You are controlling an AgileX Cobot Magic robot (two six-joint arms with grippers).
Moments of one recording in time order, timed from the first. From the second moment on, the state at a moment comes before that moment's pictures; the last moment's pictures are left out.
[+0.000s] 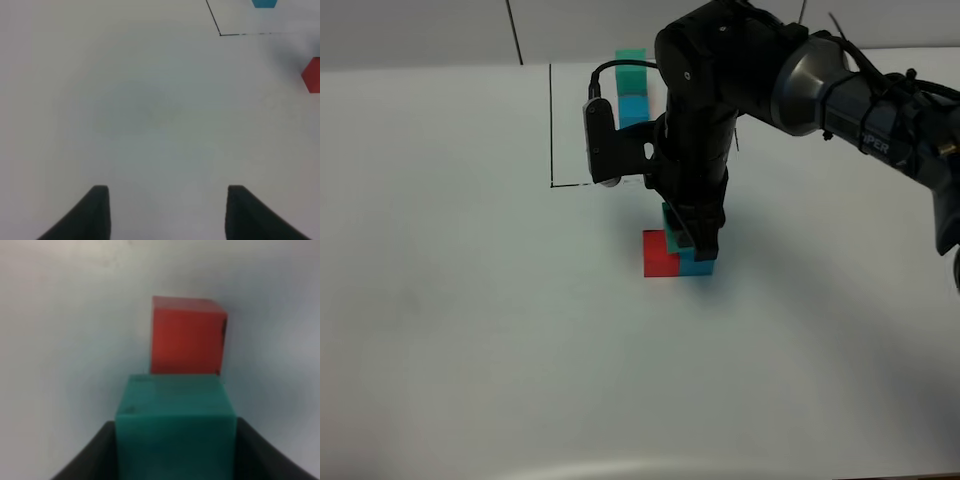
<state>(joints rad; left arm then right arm) -0.05 0.00 -0.51 -0.05 1.07 -0.01 0.69 2.14 -1.79 -0.01 1.18 -1.01</state>
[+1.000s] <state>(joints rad) -0.05 0.00 -0.51 -0.05 1.07 -0.01 0.71 2.17 -1.80 0.00 1.12 -0.96</state>
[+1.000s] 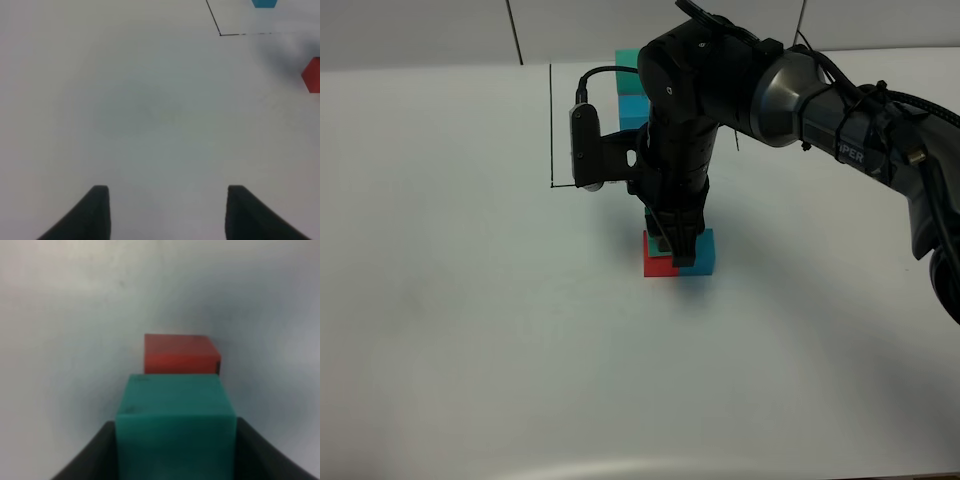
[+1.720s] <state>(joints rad) -0.05 0.00 -0.51 -0.05 1.07 -0.01 0.71 2.17 -1.80 0.02 1.09 -0.96</state>
